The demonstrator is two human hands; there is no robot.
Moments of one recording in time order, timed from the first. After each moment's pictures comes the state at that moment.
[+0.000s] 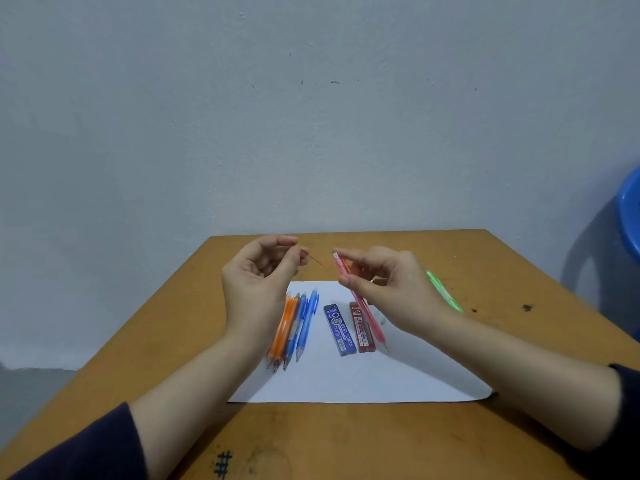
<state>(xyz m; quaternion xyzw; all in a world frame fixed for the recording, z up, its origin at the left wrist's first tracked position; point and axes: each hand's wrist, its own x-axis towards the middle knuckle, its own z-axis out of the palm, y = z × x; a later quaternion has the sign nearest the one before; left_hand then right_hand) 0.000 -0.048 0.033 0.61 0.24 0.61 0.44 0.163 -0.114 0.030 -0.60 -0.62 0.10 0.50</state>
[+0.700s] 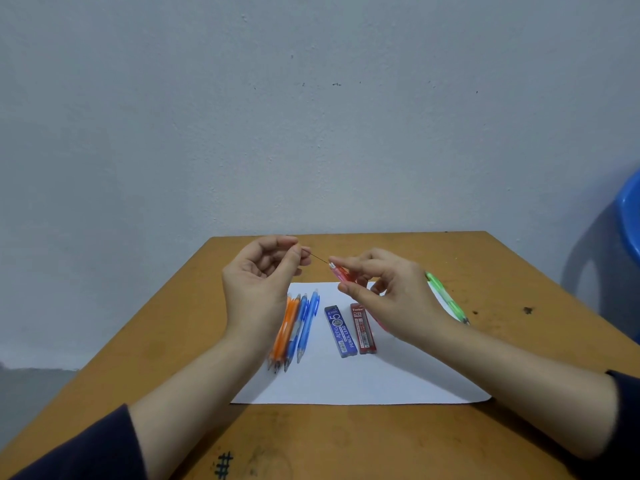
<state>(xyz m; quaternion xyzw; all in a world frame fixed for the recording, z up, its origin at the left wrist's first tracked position) 0.000 -0.052 0.036 0.59 0.23 0.61 0.47 0.165 -0.111 0.019 -0.57 -0.67 0.01 0.48</state>
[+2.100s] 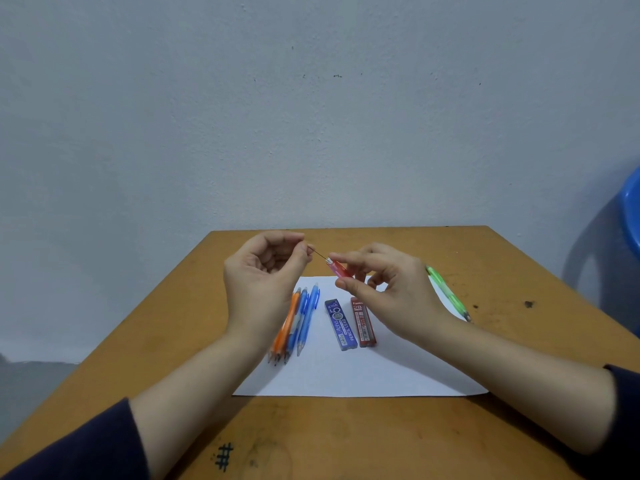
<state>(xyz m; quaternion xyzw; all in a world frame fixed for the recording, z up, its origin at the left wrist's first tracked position) 0.000 -0.056 0.036 0.64 0.23 0.62 0.40 0.163 -0.111 0.016 -0.51 -0.68 -0.03 0.52</state>
